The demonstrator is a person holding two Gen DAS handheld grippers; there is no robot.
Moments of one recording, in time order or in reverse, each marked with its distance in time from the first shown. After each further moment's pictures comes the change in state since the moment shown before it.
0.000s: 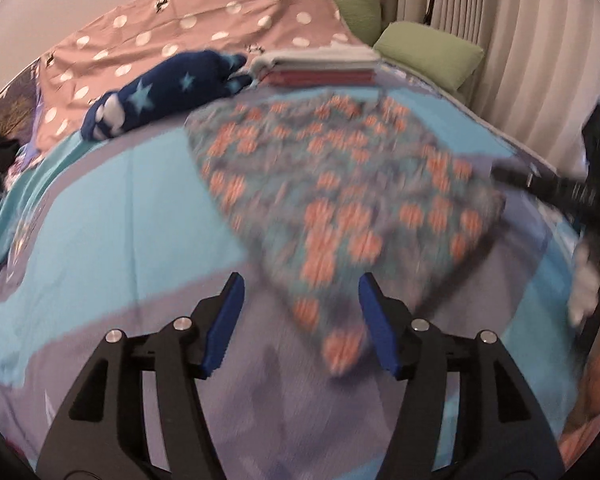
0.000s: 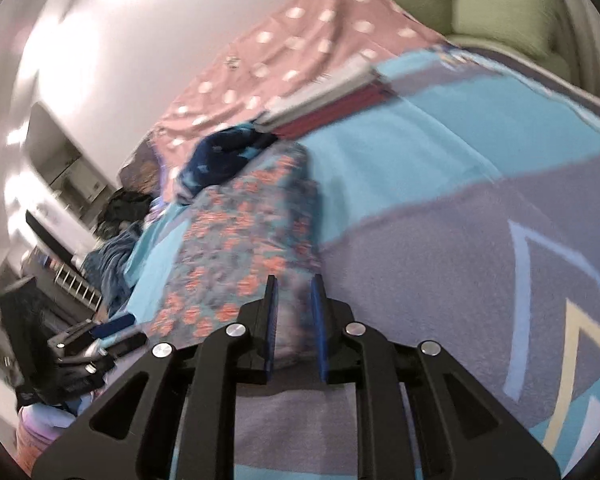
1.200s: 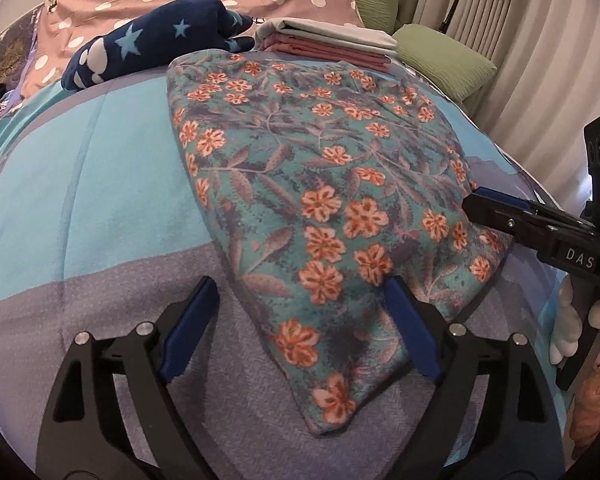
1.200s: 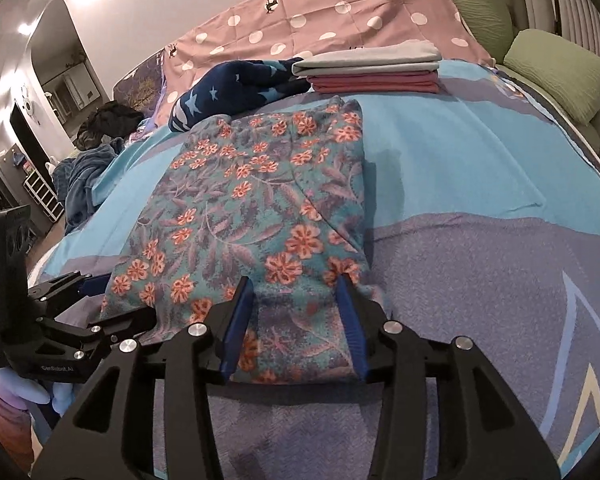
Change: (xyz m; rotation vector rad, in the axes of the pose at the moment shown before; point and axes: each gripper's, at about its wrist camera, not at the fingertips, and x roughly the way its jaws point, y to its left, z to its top) left arm 0.057 0.006 0.001 -0.144 0.024 -0.103; right arm 0.059 0.029 -0.005 -0.223 0.162 -0.147
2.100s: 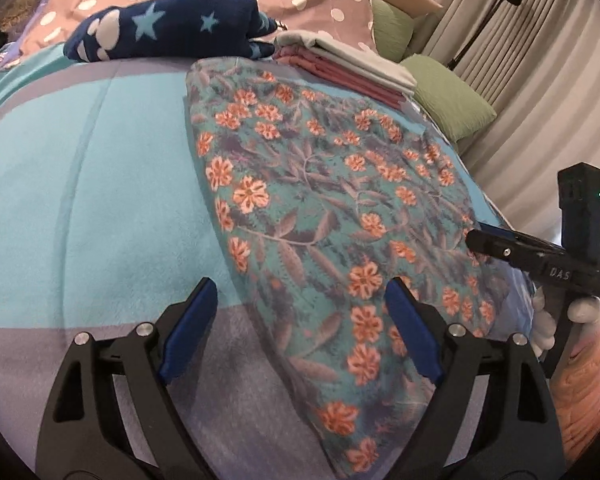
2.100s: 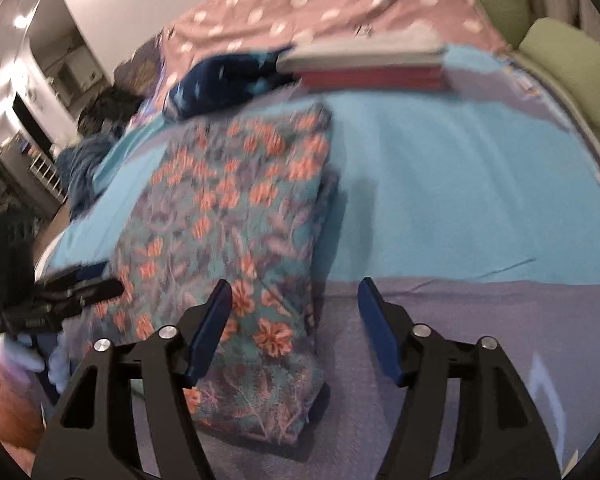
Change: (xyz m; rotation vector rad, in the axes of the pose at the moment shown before) left arm 0.010 0.042 0.032 -0.146 -0.010 -0.122; right arm 0.027 -0.034 0.047 -0.030 0.152 0.035
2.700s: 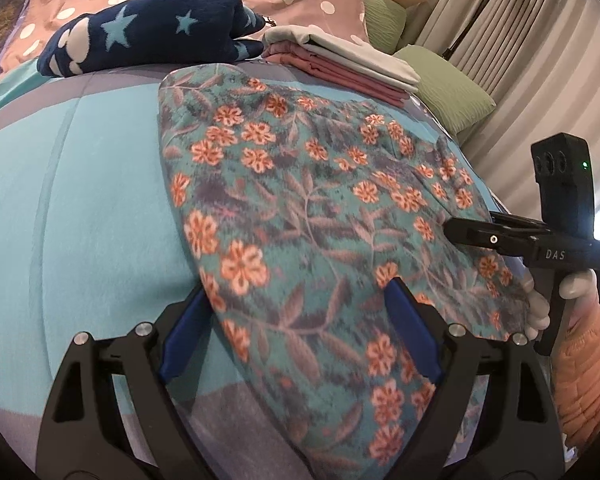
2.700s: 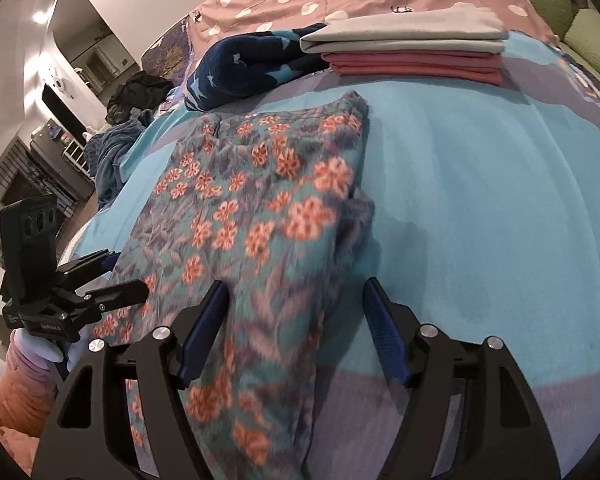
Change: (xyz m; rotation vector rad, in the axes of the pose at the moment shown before) left arm 0.030 0.004 0.033 0.041 0.018 -0.017; right arm 0.043 -0.012 0.047 -0.031 0.040 0.161
